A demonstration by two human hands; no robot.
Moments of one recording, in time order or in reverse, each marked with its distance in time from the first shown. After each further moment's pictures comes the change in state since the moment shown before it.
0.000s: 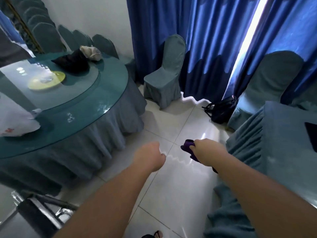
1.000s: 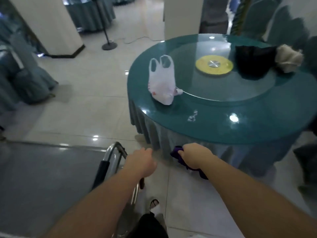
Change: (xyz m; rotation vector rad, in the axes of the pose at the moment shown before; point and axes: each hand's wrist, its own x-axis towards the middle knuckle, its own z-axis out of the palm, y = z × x) left_hand 0.040 -0.324 -0.066 -0.367 0.032 -1.118; right_hand 0.278 -0.482 -0.080 -0.447 -0.369 -1.115
